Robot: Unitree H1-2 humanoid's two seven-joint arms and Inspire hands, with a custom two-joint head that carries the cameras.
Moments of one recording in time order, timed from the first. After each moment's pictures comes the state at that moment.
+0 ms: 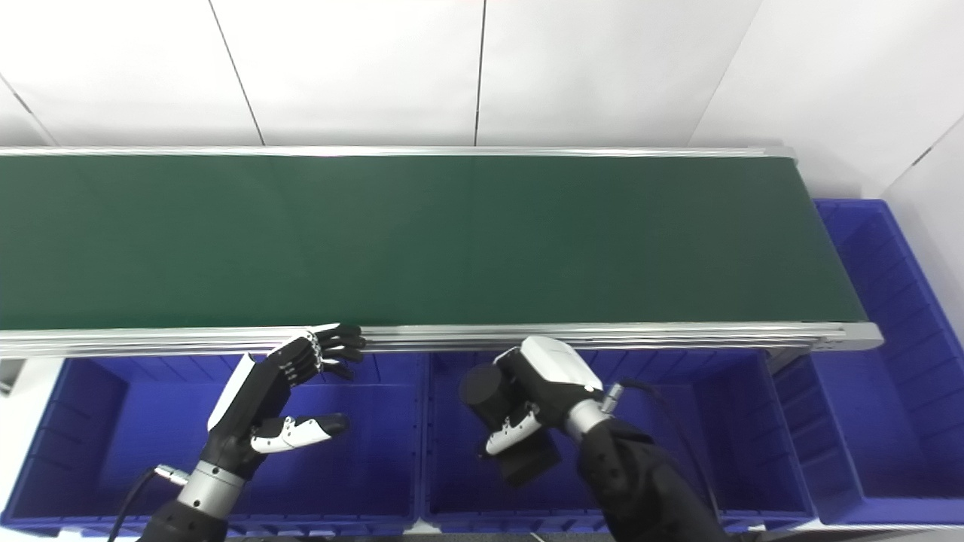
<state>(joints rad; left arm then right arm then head) 0.21 0.20 -0.33 0.08 0.00 -0.44 -0.06 -0.02 -0.32 0.51 -0.06 -0.82 0.35 0.37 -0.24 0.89</state>
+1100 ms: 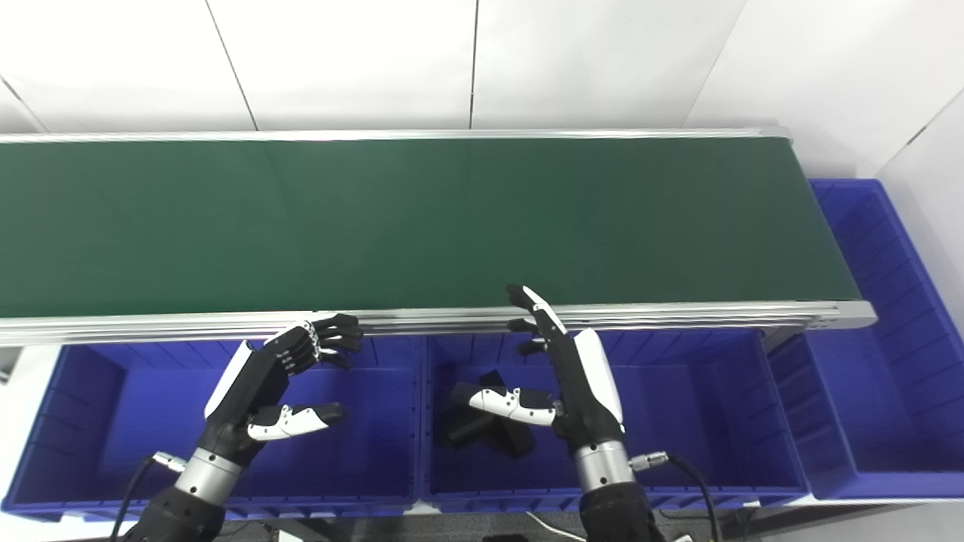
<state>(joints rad) 0.23 0.15 -0.23 0.07 0.00 -0.44 -0.19 0.32 -0.09 0.25 -0.31 -0.35 0.08 -0.01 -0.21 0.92</state>
